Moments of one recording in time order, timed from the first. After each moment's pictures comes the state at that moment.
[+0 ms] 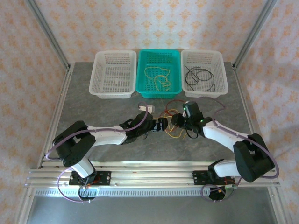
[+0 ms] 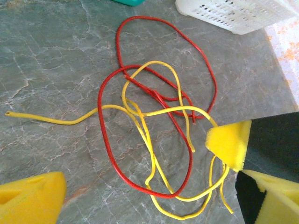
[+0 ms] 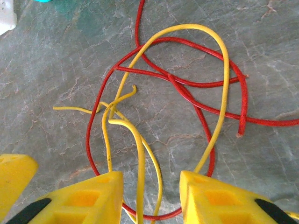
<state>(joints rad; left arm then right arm) -0.85 1.63 0.75 0.28 -0.11 -0.81 0.46 1.34 0.63 -0.16 -0.19 0.70</state>
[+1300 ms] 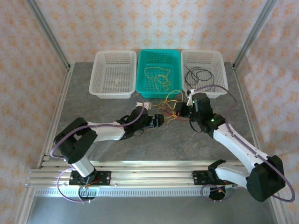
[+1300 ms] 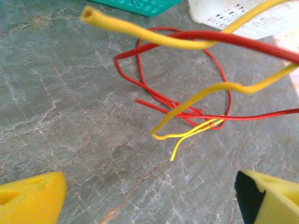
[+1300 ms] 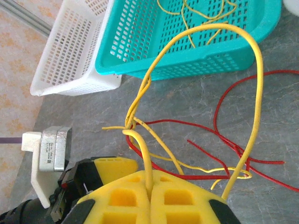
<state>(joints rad) -0.74 1.65 0.75 0.31 0.00 -0.75 0.46 1.09 0.77 -0.24 -0.17 0.63</state>
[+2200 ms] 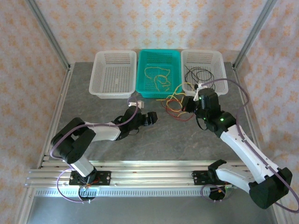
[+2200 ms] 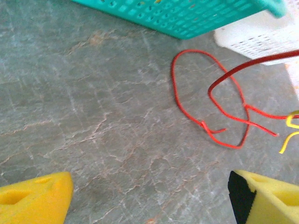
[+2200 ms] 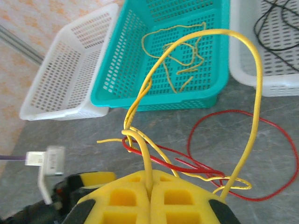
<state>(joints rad) -0.65 1.62 0.67 0.40 0.01 -0.77 0.46 1.01 0.94 -0.46 0.00 0.54</state>
